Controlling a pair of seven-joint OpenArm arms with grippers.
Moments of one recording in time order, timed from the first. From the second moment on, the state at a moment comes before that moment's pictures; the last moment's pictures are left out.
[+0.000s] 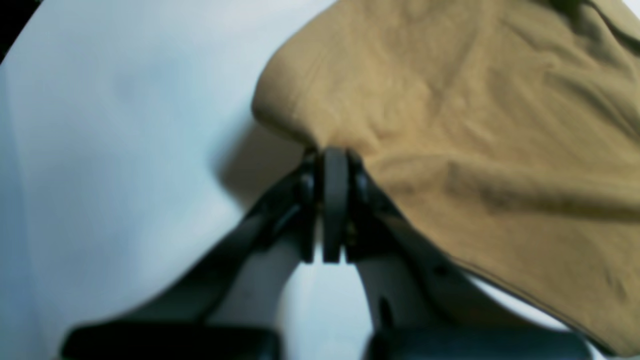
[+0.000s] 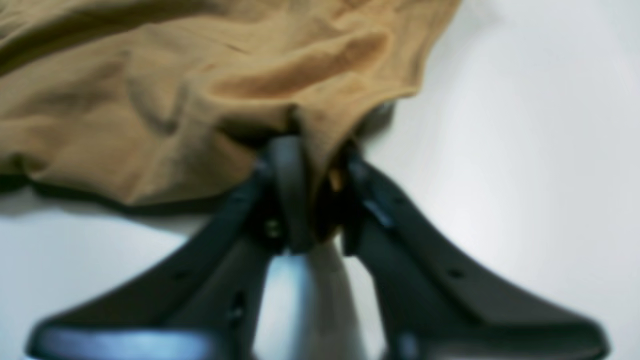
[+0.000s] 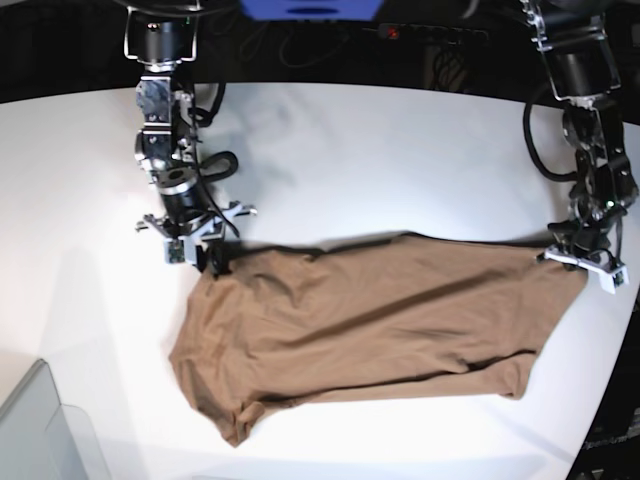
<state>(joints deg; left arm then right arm) -4.0 -20.2 -18.6 75.1 -25.4 0.1 35.1 -0.6 -1.1 9.0 68.1 -5.6 16.7 4.6</state>
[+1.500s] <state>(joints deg) 1.9 -21.5 -18.6 79.6 -25.4 0.1 35.4 35.8 -6.7 -4.4 41.9 -5.4 6.8 -0.8</state>
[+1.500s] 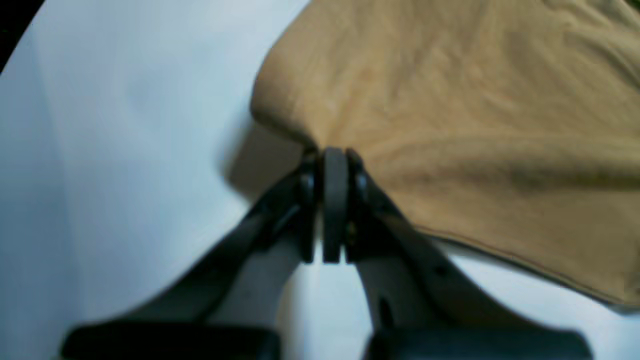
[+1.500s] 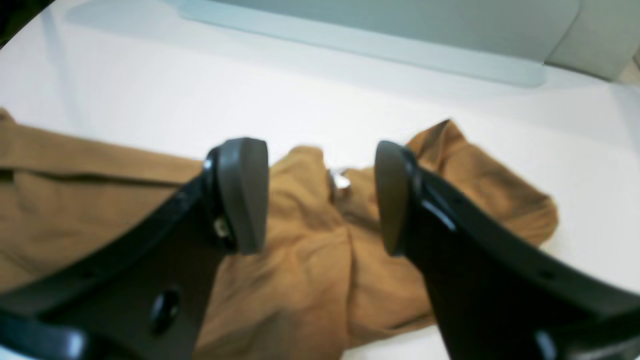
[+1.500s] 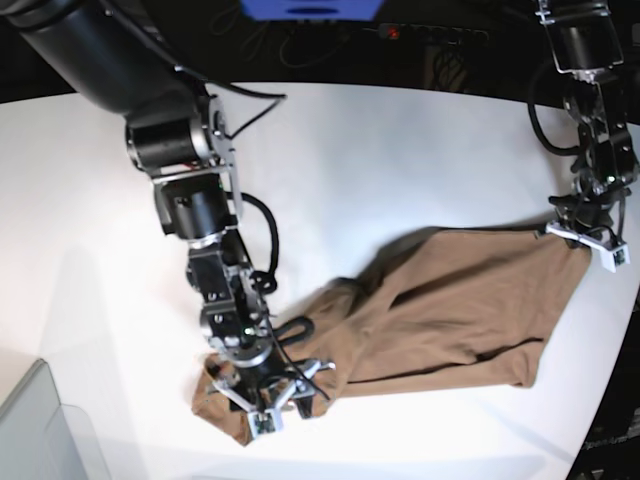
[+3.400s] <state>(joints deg) 4.9 -21.6 -18.6 79.7 -25.4 0.1 35.1 24.7 -7.6 -0.2 34.7 -5.4 6.8 8.8</state>
